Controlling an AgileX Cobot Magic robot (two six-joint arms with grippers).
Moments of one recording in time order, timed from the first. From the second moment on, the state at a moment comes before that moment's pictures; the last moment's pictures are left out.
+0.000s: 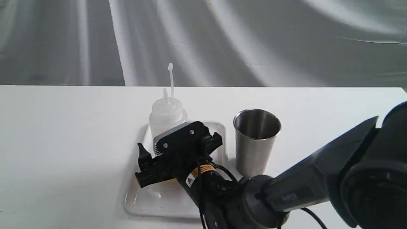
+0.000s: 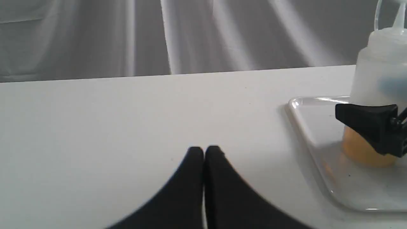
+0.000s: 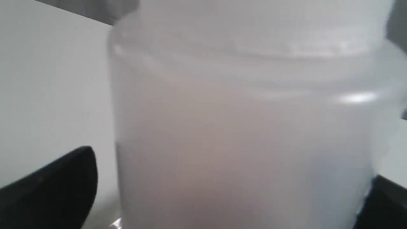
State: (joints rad) left arm -0.02 0.00 0.00 -0.01 0.27 0.04; right arm 0.65 2.31 -1.14 0.32 -0.93 -0.26
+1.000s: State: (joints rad) left arm -0.02 0.00 0.00 -0.01 0.27 0.04; right arm 0.70 2.23 -1.06 0.43 -0.91 -0.39
